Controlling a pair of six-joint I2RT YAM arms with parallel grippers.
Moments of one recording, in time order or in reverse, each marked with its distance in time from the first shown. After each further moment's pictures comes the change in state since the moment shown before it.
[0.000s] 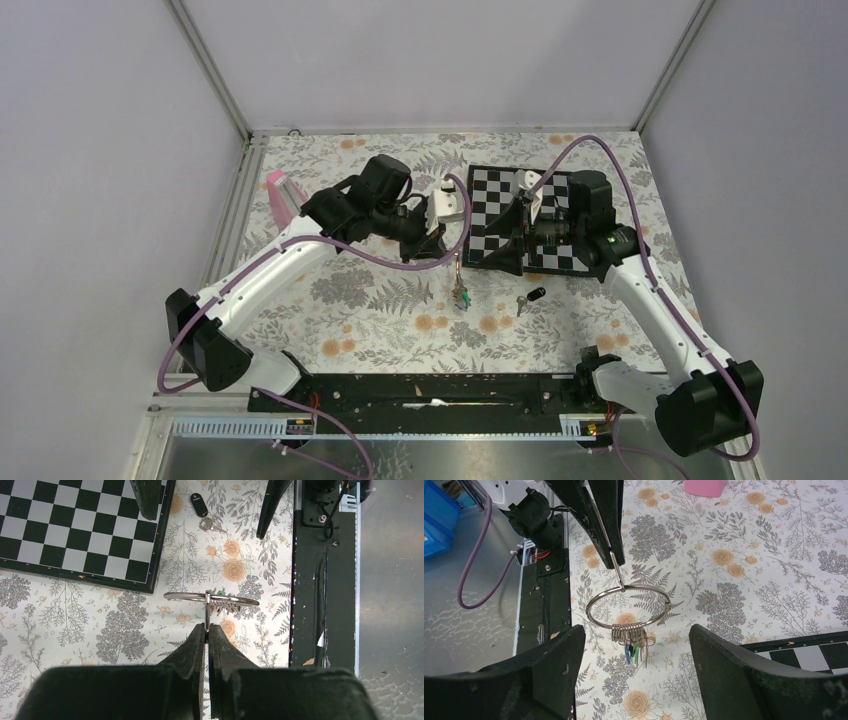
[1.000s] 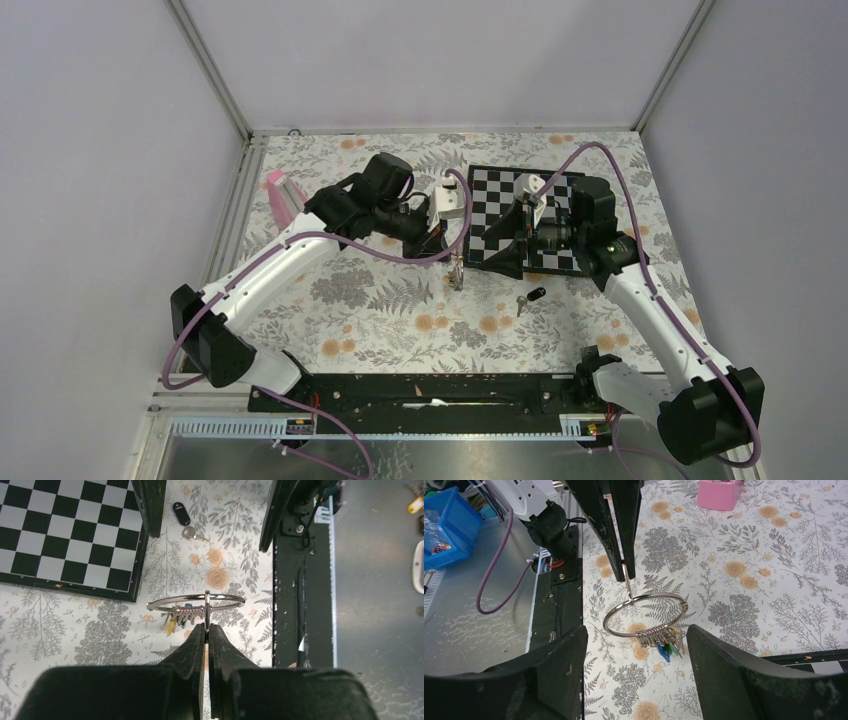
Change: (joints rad) left arm 0.009 0.023 0.002 0.005 0.069 -0.027; right arm 0.000 -0.040 -0.080 0.142 -0.055 0.109
